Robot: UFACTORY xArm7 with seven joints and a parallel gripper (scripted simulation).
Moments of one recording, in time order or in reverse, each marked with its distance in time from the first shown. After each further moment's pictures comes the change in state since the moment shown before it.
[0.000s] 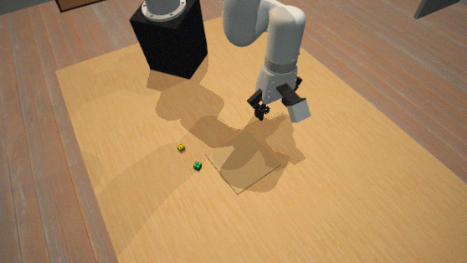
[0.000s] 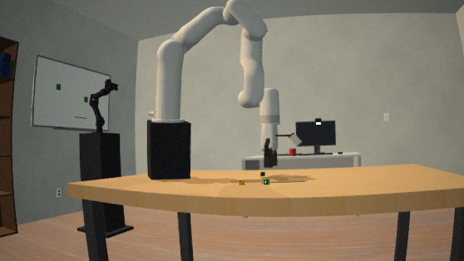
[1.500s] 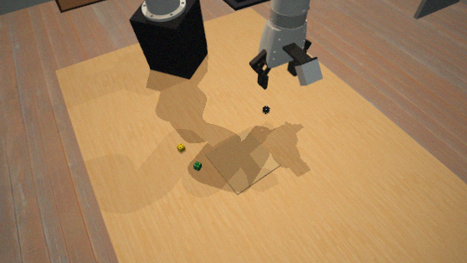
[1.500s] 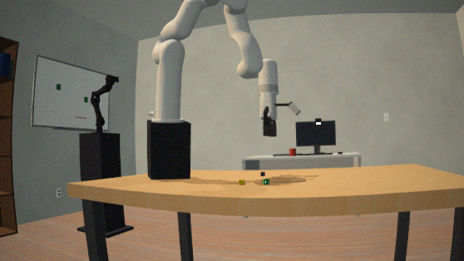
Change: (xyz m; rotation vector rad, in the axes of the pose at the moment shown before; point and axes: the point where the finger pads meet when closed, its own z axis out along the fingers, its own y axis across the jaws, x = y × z) arm -0.001 0.001 -0.115 -0.001 -0.001 0.000
